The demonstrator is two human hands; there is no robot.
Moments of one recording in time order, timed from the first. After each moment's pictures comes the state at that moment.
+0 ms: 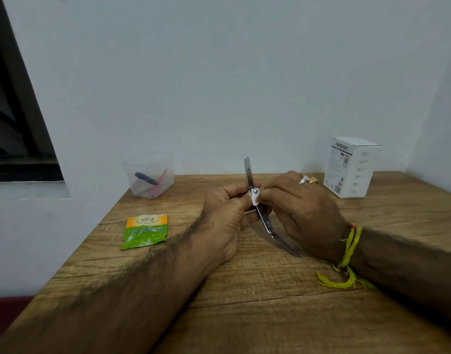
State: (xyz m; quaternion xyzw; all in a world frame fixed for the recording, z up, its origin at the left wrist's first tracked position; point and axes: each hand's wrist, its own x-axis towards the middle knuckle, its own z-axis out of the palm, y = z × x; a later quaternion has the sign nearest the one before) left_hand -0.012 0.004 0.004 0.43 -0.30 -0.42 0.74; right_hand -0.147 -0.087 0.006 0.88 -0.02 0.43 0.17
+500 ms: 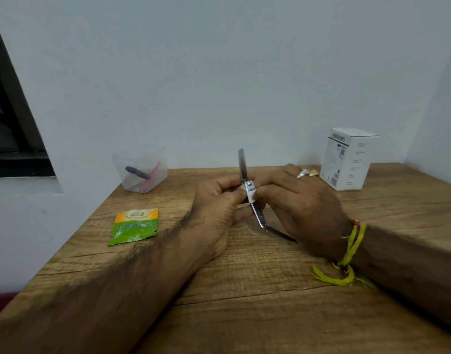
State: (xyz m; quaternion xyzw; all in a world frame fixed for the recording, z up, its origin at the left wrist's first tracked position) left_hand -0.008 0.000 0.001 0.45 -0.32 -0.40 0.73; right_hand -0.153 -0.087 0.006 0.88 0.00 0.44 0.17
